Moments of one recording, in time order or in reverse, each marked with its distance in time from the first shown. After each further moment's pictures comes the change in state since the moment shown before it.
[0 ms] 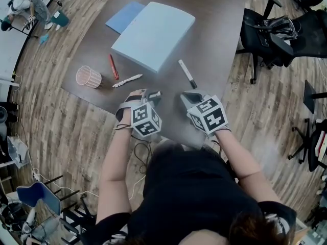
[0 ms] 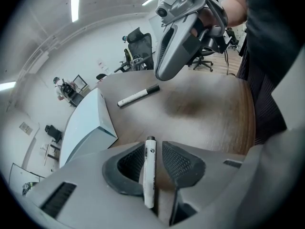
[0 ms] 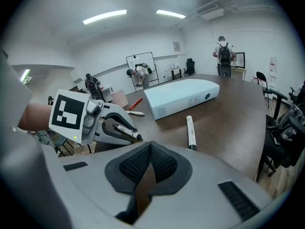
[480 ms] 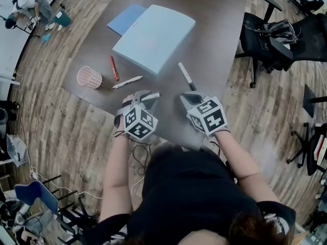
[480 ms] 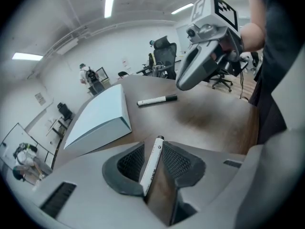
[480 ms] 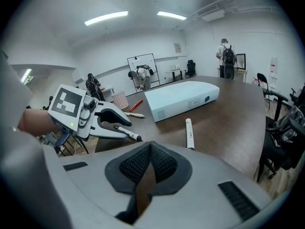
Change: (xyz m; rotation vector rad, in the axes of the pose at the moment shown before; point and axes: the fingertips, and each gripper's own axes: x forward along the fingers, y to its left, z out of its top) left arm -0.023 0.017 -0.004 -0.283 -0.071 0.089; right arm -0.005 -0.002 0.005 -0.011 -0.016 0.009
